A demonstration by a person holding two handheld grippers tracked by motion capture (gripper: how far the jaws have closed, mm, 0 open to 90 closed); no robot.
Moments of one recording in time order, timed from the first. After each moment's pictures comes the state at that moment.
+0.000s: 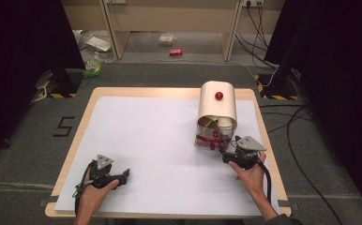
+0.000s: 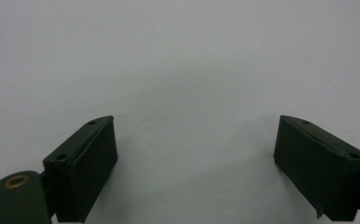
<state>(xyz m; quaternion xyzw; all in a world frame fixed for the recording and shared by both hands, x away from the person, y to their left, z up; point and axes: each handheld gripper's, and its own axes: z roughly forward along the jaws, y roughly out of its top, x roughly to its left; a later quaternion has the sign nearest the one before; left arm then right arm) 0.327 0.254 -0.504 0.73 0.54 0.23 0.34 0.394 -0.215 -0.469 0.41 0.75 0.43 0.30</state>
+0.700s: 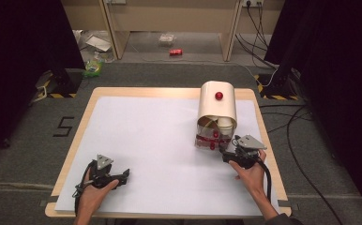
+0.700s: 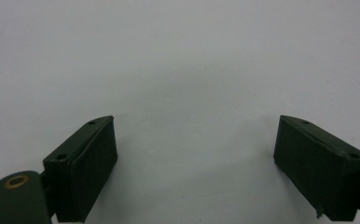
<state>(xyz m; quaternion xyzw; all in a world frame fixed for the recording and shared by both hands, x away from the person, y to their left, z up) 0.327 0.254 -0.504 0.73 0.54 0.23 0.34 0.395 -0.215 -0.466 0.41 0.75 0.43 0.29</state>
